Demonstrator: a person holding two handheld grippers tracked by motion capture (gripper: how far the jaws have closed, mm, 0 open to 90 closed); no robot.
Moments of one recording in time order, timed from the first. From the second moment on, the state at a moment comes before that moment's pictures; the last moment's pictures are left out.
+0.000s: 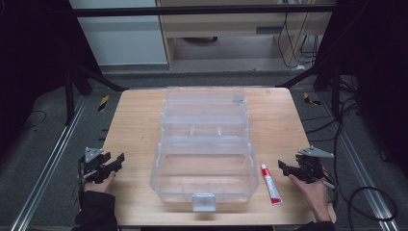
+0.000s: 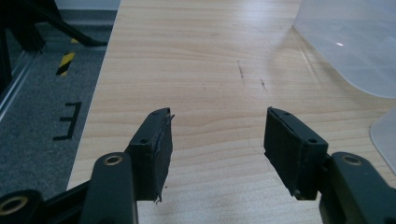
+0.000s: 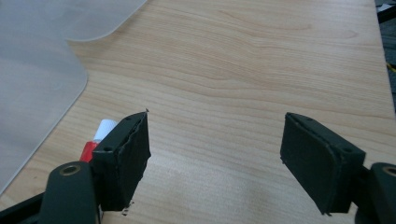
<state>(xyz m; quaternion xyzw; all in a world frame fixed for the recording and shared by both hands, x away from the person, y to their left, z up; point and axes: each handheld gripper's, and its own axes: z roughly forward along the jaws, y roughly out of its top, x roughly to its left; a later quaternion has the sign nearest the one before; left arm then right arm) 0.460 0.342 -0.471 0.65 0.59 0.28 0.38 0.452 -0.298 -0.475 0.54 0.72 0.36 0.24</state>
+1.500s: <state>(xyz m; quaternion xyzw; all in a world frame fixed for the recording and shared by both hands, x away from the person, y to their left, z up) 0.466 0.333 -0.478 0.69 0.59 0.28 0.31 0.455 -0.235 -0.422 0.50 0.84 0.19 0.10</state>
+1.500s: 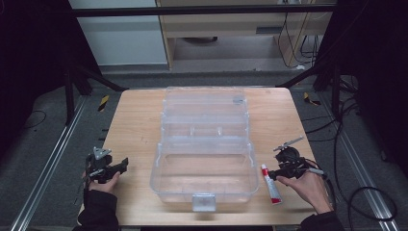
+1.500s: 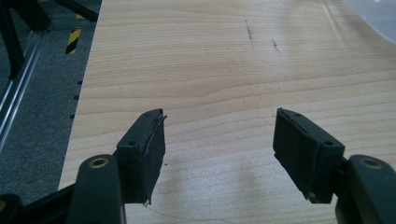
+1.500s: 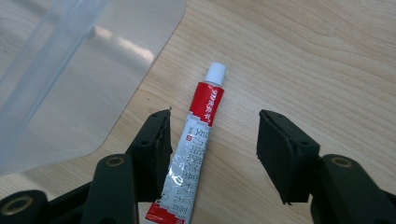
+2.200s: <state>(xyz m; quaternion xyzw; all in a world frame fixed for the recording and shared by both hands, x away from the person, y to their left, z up) 0.467 0.331 -0.478 0.70 0.59 0.28 0.31 0.469 -0.221 -0.444 0.50 0.85 0.14 0.06</state>
